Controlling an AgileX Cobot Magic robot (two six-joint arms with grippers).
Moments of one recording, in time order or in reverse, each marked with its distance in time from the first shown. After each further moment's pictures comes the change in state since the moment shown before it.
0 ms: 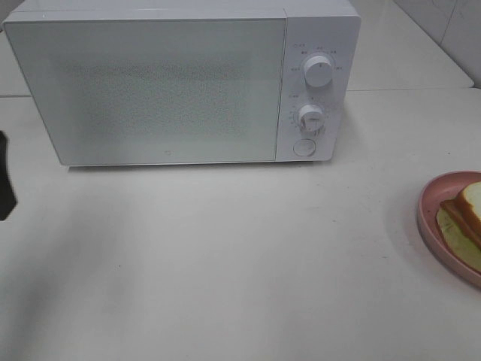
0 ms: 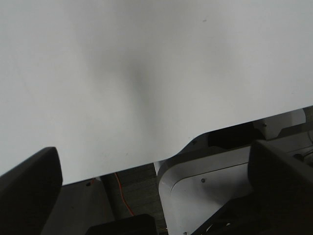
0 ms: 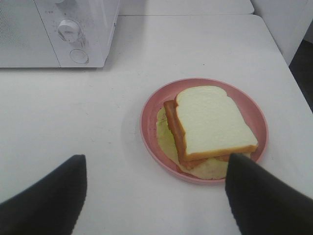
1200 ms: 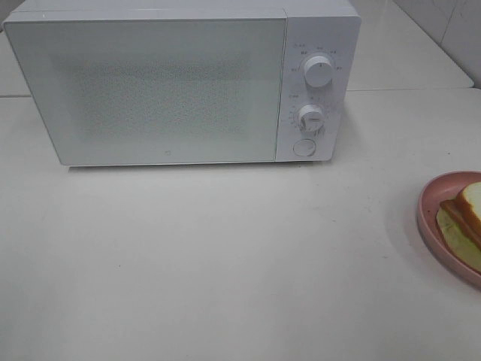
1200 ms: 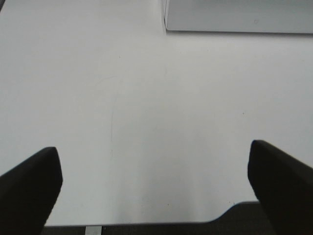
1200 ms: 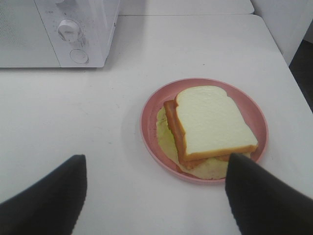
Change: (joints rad) left arm 0.258 -1.204 0.497 0.052 -0.127 -0.003; right arm 0.000 0.000 0.000 0.000 0.000 0.000
